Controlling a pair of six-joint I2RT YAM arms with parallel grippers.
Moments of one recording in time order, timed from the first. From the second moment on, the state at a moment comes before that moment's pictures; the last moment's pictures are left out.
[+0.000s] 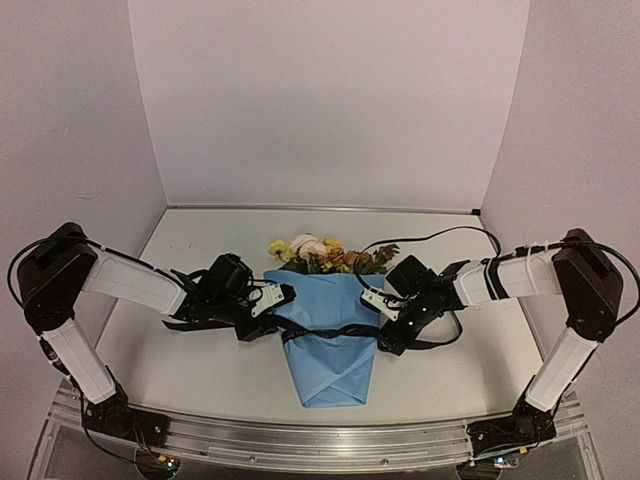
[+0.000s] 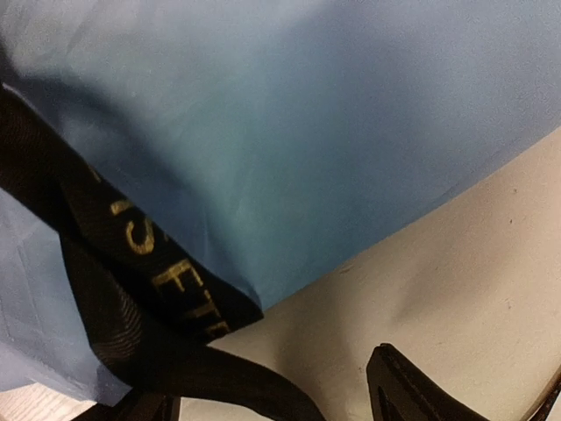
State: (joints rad) left arm -0.79 1.67 0.77 0.06 0.12 0.45; right arm 0.76 1.71 0.92 -0.41 -0.02 -0.16
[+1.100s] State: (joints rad) left arm -0.80 1.56 0.86 -0.21 0.12 -0.16; right arm 0.78 1.76 1.18 -0.72 0.10 0.07
